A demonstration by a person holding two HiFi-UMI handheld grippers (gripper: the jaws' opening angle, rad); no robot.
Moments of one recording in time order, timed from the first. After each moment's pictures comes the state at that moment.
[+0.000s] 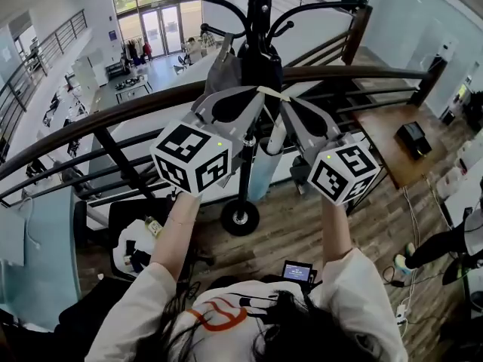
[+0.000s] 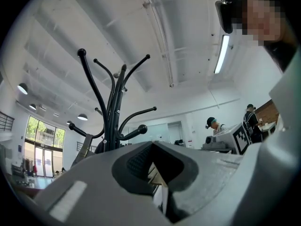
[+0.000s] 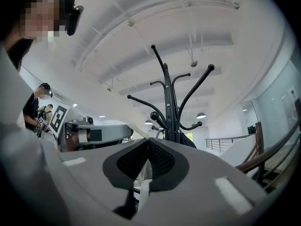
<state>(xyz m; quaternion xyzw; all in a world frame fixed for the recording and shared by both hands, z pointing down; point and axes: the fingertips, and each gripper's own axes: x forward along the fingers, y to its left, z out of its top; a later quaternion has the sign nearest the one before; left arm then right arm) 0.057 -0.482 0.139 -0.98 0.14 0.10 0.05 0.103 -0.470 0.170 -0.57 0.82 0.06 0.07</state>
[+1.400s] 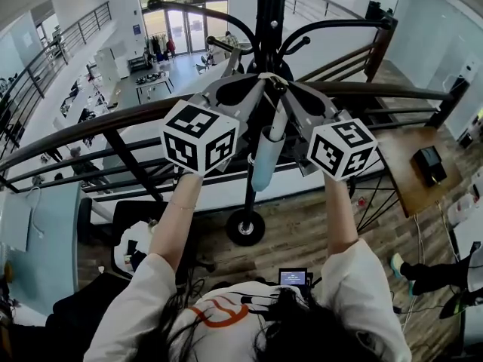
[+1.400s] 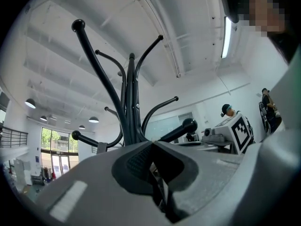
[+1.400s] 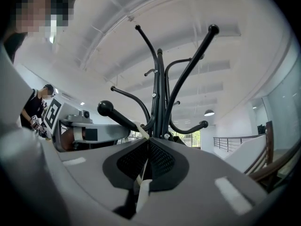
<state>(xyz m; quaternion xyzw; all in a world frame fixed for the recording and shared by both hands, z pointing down) 0.091 -0.573 0.120 -0.97 0.22 0.06 0.09 0.137 -0.574 0.147 -0.53 0.85 0.06 0.05</state>
